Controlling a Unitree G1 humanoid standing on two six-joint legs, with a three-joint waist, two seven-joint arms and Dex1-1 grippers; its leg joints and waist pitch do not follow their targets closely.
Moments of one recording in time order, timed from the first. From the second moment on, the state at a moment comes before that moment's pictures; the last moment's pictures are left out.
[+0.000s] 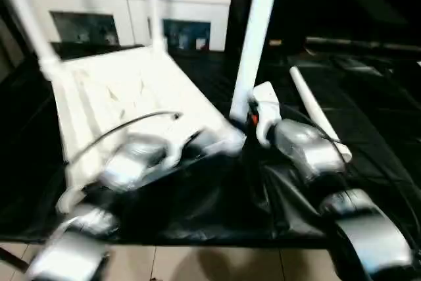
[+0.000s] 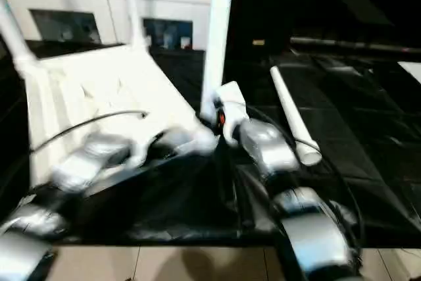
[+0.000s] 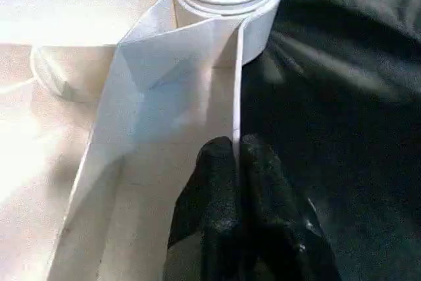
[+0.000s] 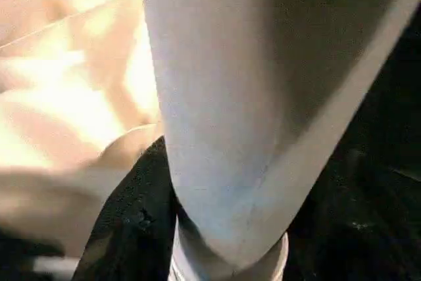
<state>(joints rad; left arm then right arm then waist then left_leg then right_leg) -0.70 0.22 -0.28 0.65 0.04 0.42 -0.72 -0.83 -0.09 0.05 0.94 0.12 0.20 0.37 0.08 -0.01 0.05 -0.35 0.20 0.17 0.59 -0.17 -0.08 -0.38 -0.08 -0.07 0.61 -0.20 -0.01</state>
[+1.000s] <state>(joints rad) -0.71 0.22 -0.28 0.63 0.06 0.46 -0.68 -0.92 -0.01 -0.05 1.12 0.12 0.19 0.24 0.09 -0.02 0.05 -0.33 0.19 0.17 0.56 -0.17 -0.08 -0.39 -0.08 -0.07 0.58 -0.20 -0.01</state>
